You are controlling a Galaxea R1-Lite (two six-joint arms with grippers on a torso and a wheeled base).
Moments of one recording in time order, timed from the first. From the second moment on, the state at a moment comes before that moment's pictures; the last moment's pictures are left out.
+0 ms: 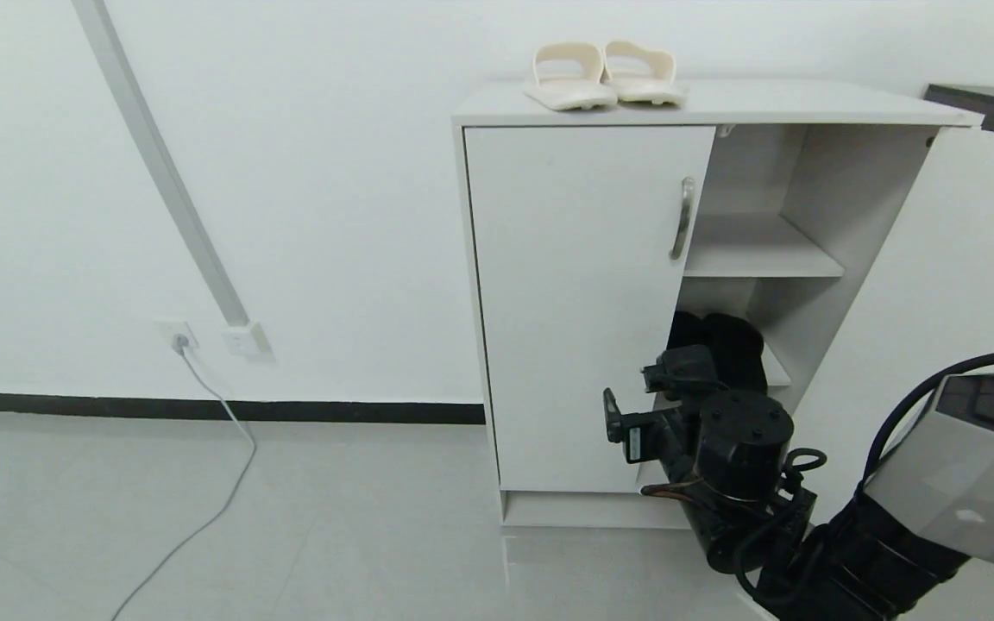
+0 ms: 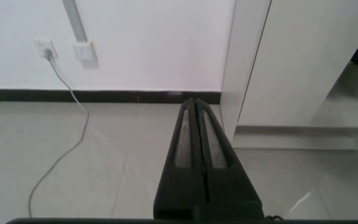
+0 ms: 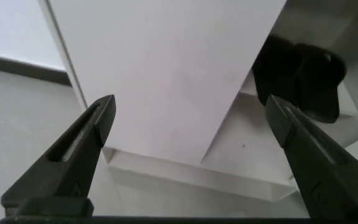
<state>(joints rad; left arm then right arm) 0.00 0.00 0.00 0.00 0.04 0.01 0.76 2.10 -0.70 -1.39 -0.64 -0.07</state>
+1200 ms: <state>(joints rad) 0.00 0.00 0.00 0.00 0.04 0.01 0.76 2.10 -0.69 -1.39 -0.64 -0.07</state>
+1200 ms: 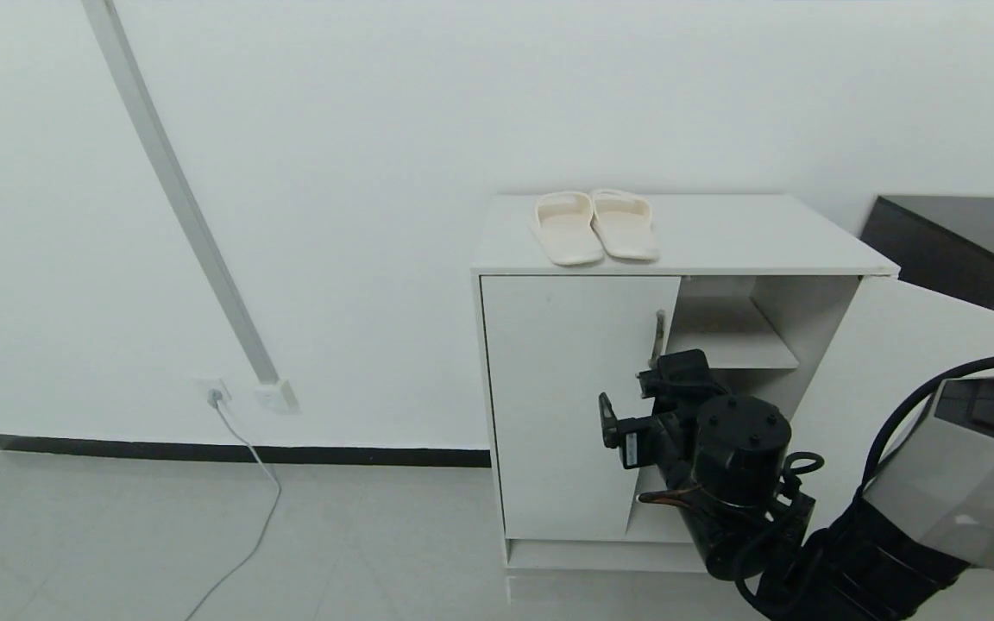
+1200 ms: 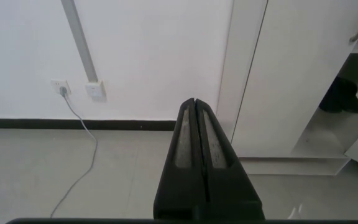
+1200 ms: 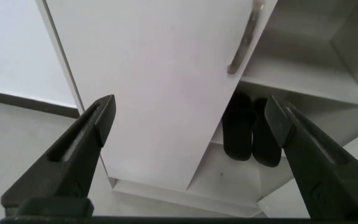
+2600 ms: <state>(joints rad) 0.00 0.00 0.00 0.01 0.03 0.02 0.76 1.99 -1.03 -0.73 -0.58 0.12</state>
